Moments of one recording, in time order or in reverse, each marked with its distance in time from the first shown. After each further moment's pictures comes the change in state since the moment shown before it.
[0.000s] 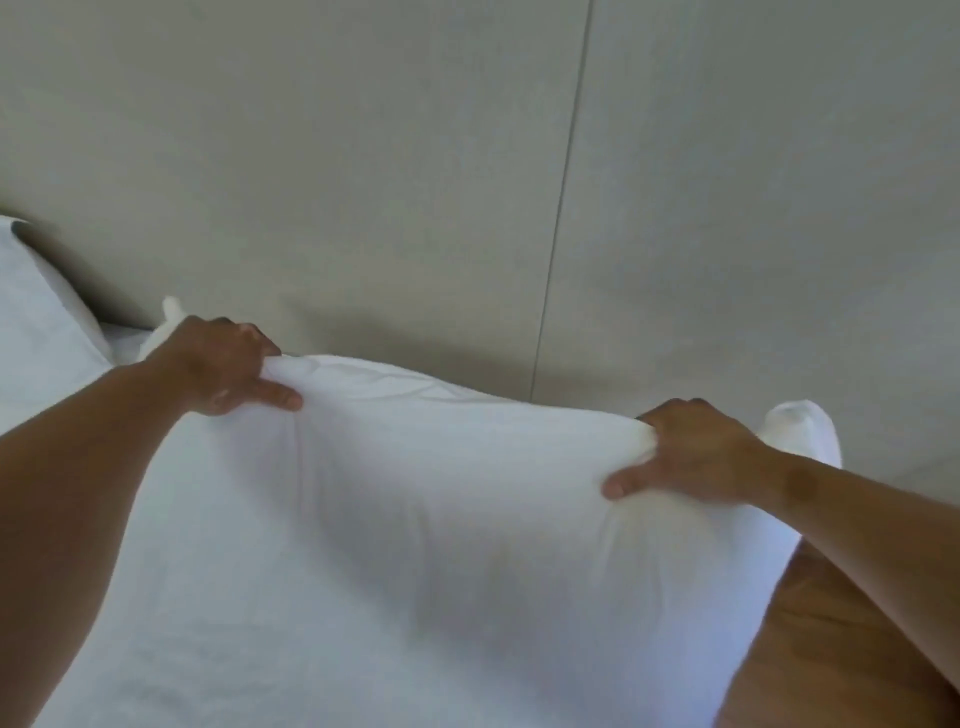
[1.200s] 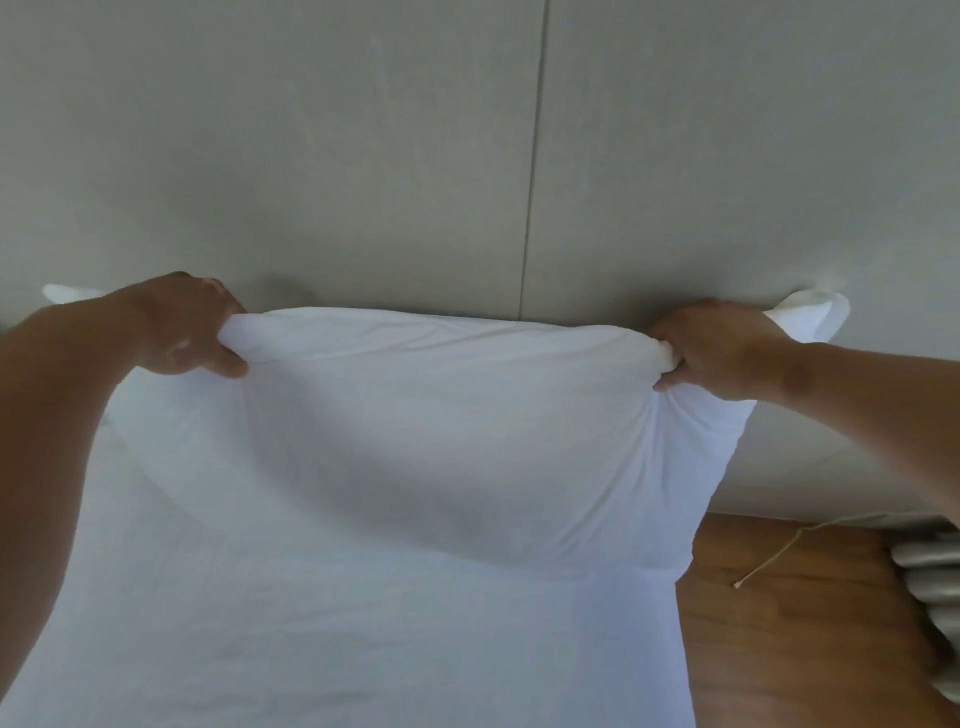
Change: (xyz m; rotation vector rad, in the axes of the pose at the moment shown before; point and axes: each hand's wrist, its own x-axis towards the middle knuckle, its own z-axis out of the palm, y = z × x) left_hand 0.067 -0.045 -0.060 -0.166 0.036 0.131; right_hand 0.033 0.007 -0.082 -0.411 0.295 0.011
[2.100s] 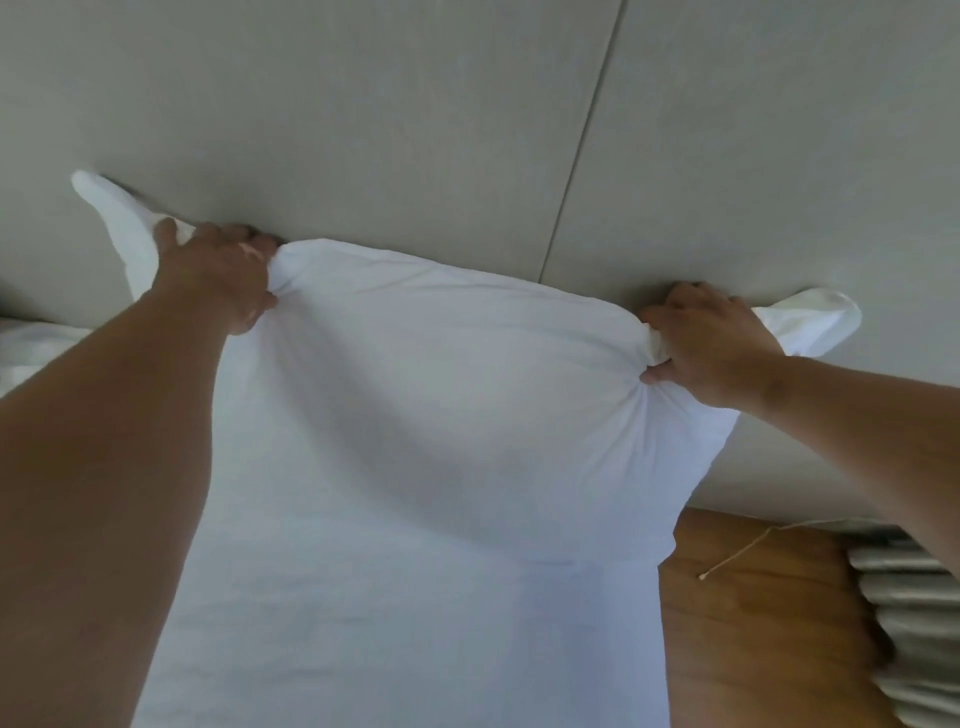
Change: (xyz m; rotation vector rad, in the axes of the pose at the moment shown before) left_hand 0.068 0.031 0.073 0.057 0.192 -0.241; right_hand 0.016 -0.026 0.032 -0.106 0.094 -0.017
